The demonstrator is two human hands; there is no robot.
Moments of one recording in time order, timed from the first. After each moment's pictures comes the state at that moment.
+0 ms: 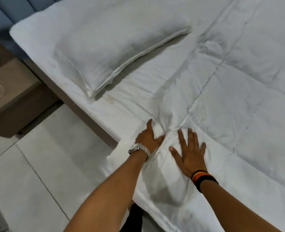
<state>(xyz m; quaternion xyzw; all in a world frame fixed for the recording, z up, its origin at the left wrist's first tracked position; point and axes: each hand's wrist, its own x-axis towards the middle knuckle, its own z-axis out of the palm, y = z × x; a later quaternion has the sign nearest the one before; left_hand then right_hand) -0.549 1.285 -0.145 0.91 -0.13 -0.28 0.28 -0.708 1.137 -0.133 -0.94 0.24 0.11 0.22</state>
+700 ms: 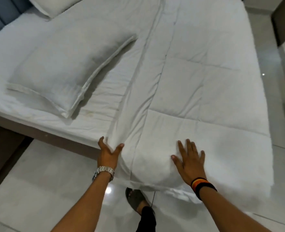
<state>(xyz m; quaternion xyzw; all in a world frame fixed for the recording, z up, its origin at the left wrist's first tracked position) -0.535 1.430 -0.131 0.86 -0.05 -0.26 0.43 -0.803 1.235 -0.122 -0.87 0.43 0.12 0.19</state>
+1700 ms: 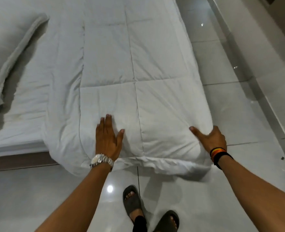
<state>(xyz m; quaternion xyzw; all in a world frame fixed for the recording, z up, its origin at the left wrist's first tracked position) -0.710 1.360 -0.165 0.82 -0.53 -0.11 0.19 -1.079 1.226 -0.156 -0.50 0.77 -0.17 0.36</state>
